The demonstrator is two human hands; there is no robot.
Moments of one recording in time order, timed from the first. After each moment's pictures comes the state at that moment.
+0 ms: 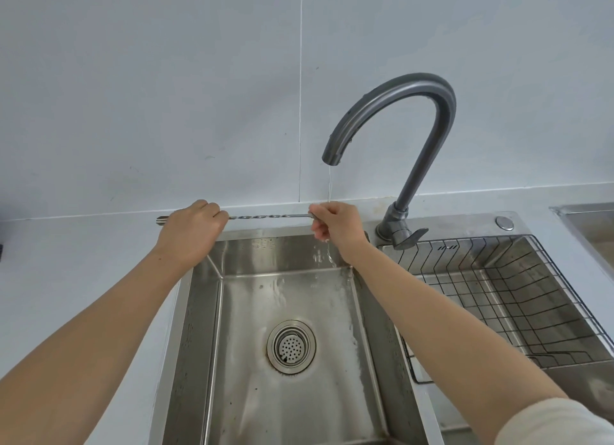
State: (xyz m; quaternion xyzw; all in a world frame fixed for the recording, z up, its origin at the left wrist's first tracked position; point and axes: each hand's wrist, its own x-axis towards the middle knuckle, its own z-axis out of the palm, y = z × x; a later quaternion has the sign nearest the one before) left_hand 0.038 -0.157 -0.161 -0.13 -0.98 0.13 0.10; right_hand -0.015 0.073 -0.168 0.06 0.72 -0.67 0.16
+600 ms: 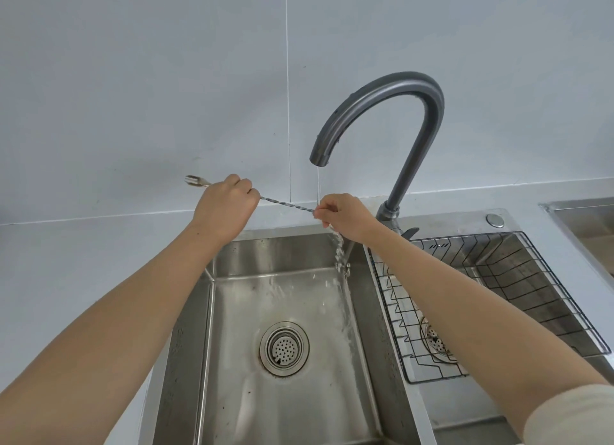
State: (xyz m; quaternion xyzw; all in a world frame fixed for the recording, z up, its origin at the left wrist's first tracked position) left_hand 0.000 -0.101 -0.140 -0.17 -0.96 0.16 0.16; right_hand -0.036 0.107 -0.152 -0.12 0.89 -0.40 0.18
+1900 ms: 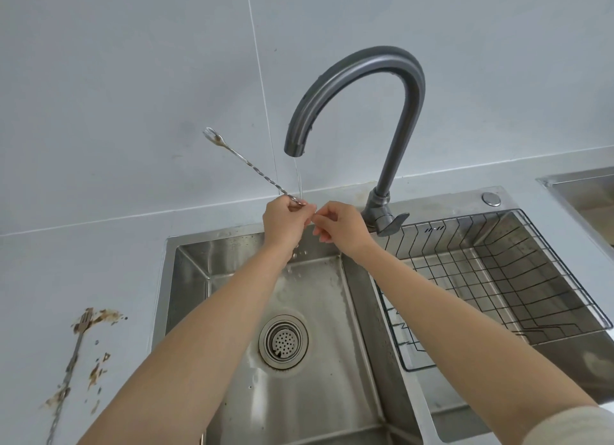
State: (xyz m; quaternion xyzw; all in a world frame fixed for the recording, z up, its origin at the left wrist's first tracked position) left_hand -0.007 0.013 -0.175 0.20 -0.77 -0.60 0.02; right_hand -0.016 0.122 -0.191 -0.02 0.80 -0.58 0.14
